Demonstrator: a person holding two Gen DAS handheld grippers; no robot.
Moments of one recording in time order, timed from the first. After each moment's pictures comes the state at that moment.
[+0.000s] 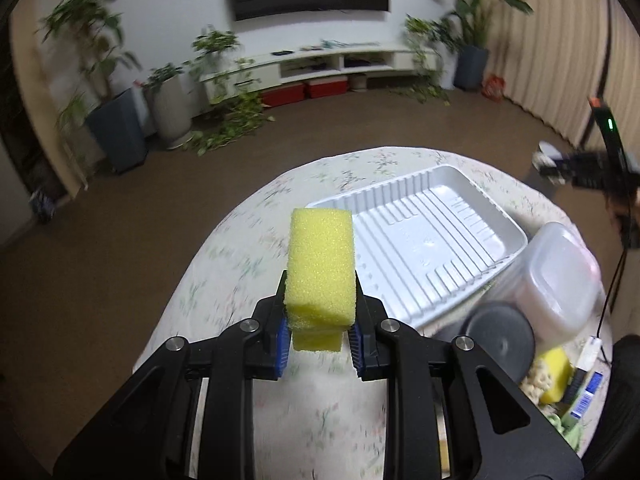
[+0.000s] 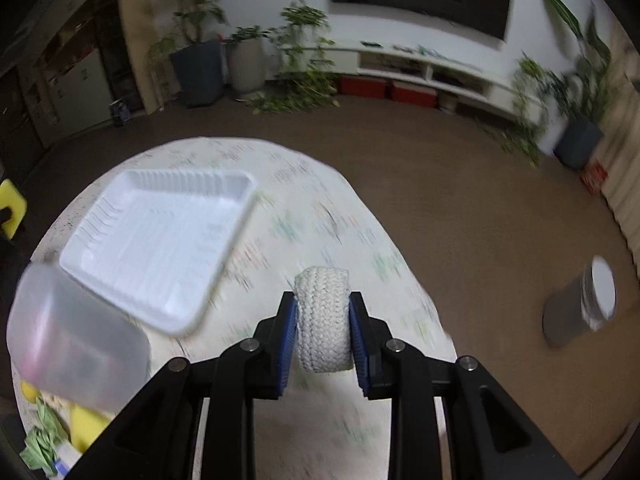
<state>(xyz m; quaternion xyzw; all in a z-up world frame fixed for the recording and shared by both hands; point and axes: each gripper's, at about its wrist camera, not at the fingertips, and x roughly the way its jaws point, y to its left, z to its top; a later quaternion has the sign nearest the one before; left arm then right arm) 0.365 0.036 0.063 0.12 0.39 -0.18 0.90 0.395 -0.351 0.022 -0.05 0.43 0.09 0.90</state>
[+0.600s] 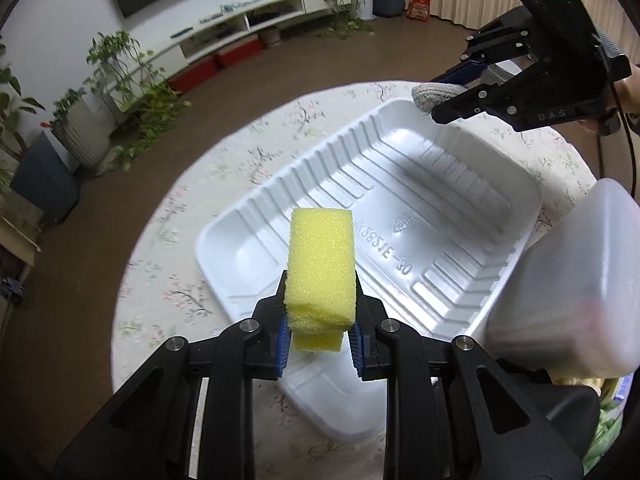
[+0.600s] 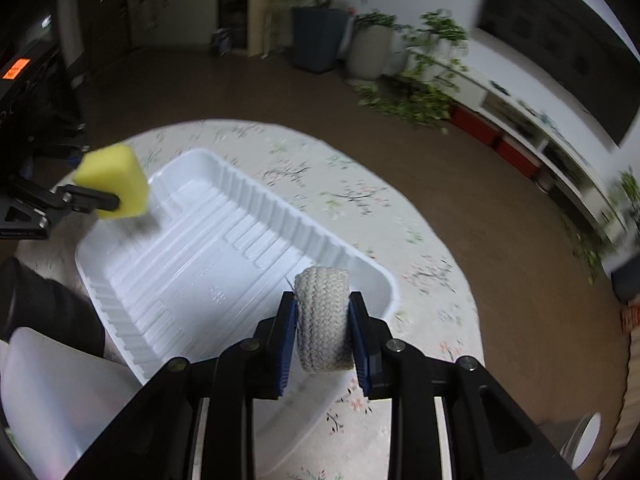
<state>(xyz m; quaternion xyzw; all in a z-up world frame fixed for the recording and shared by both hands) 0.438 -0.052 -0.011 0.23 0.45 -0.29 0.81 0.487 -0.225 0.001 -0.21 0.45 0.24 0.83</state>
